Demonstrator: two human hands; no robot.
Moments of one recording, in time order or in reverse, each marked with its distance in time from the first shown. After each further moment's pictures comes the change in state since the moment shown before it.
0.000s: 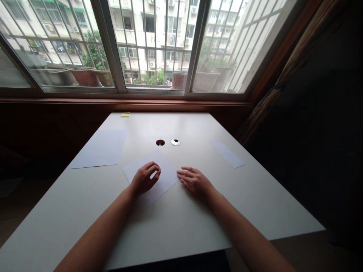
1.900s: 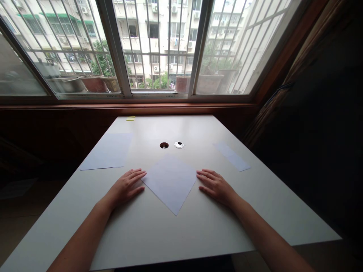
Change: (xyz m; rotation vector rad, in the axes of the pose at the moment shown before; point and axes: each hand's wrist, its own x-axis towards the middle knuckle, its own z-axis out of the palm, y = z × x) left_hand -0.064 -0.039 -0.076 0.320 -0.351 -0.058; right_hand -0.050 0.041 -0.036 -0.005 -0.115 0.135
